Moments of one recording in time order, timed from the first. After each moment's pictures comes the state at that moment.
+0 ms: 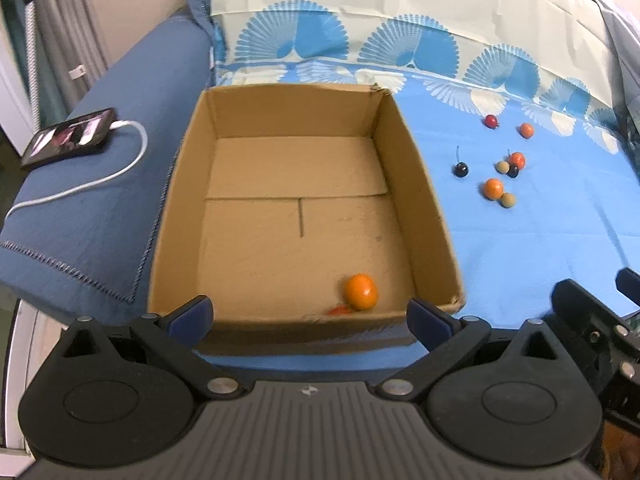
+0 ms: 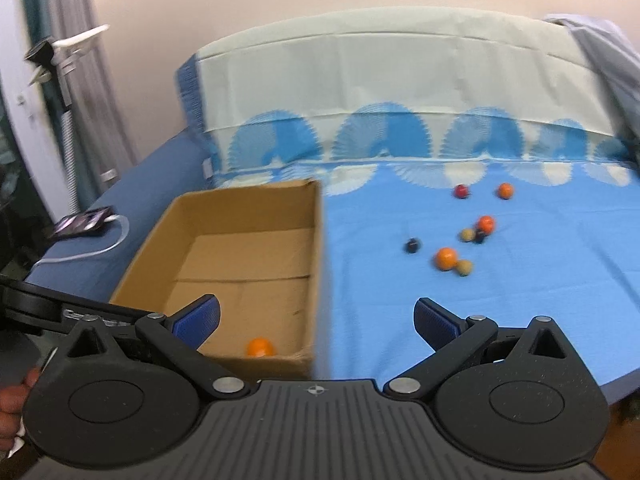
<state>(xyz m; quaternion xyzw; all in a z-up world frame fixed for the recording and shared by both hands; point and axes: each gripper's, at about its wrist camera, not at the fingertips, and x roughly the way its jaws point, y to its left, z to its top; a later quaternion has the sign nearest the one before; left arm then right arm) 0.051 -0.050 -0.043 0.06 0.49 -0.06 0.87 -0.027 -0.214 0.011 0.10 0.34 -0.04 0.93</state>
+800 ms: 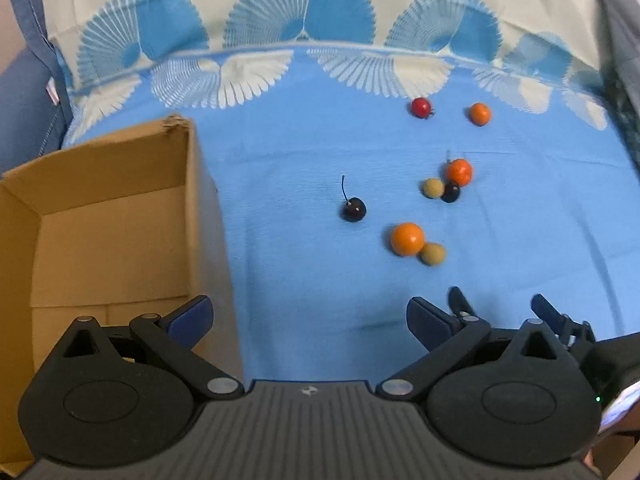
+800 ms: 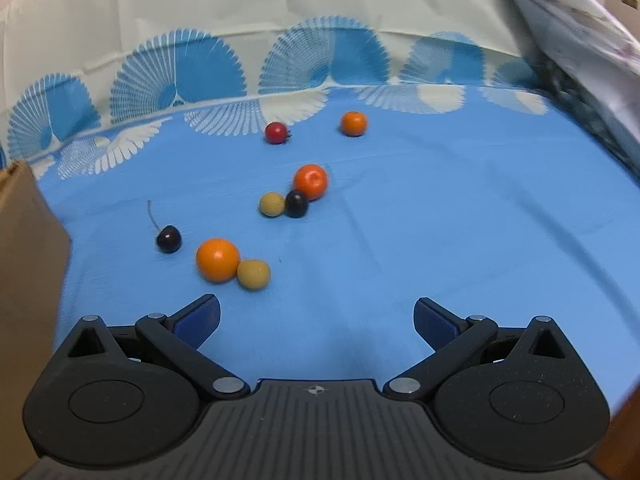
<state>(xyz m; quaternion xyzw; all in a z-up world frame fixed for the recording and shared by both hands) 0.224 -0.275 -0.121 0.09 0.55 -0.11 0.82 0.139 -0.406 -0.184 0.09 0.41 -0.20 0.89</state>
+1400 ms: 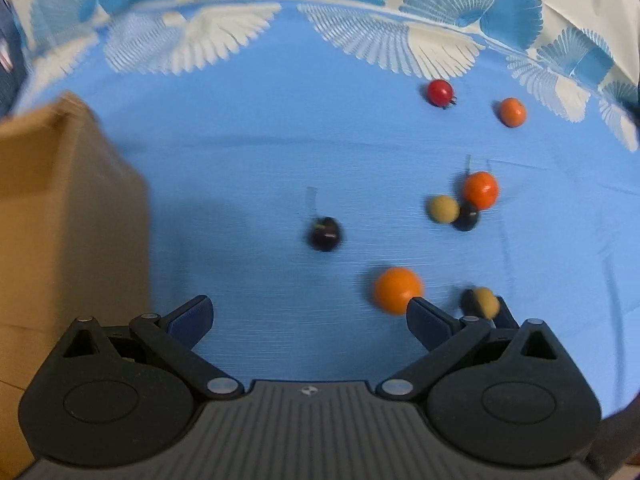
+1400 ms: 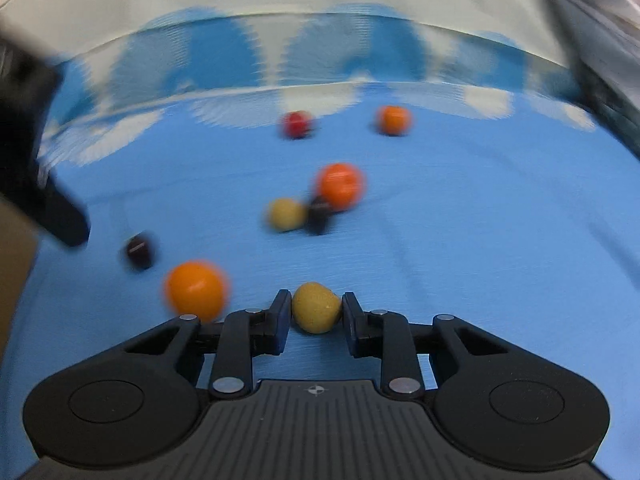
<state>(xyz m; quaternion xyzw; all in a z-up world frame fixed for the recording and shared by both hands) 0.299 -0.327 -0.200 0.03 0.61 -0.10 0.79 0.173 -0.443 -0.227 0.10 0.38 -0.22 0.89</state>
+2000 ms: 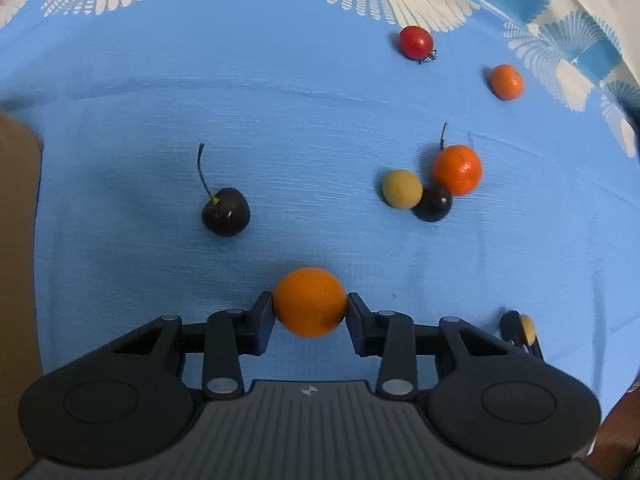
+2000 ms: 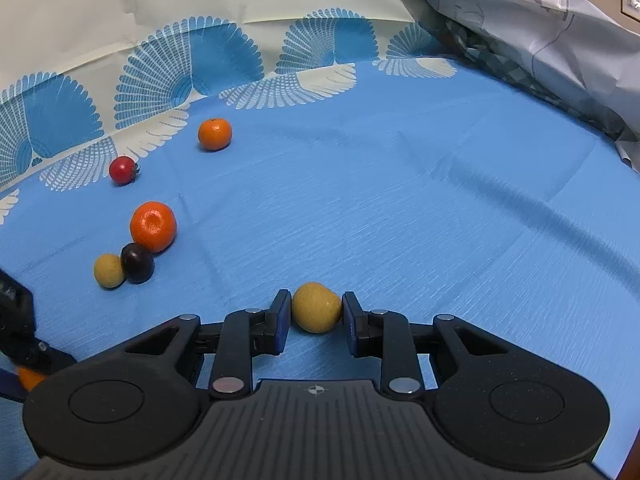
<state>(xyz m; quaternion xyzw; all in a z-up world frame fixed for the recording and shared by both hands) 0.307 -0.372 -0.247 -0.01 0.65 -0.11 0.75 0.153 -0.489 -0.234 0.15 0.35 -0.36 0.85</state>
